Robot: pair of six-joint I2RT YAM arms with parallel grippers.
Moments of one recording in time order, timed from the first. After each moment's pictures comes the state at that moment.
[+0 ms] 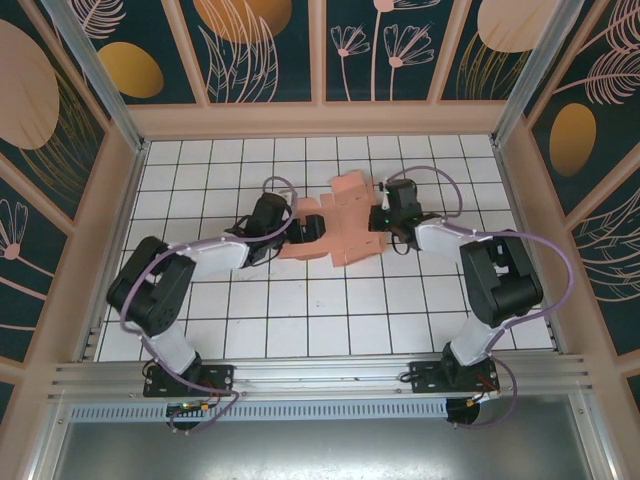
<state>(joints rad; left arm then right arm) -0.56 1.69 0.88 0.17 0.13 -0.63 0.40 1.70 0.95 -0.02 0.01 0.29</state>
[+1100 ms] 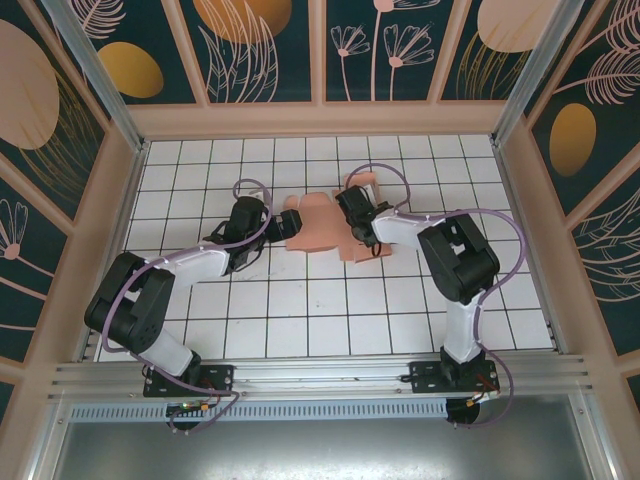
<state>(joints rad) -0.48 1.58 0.76 0.19 0.05 -0.67 0.60 1.94 1.18 -0.30 0.70 0.05</state>
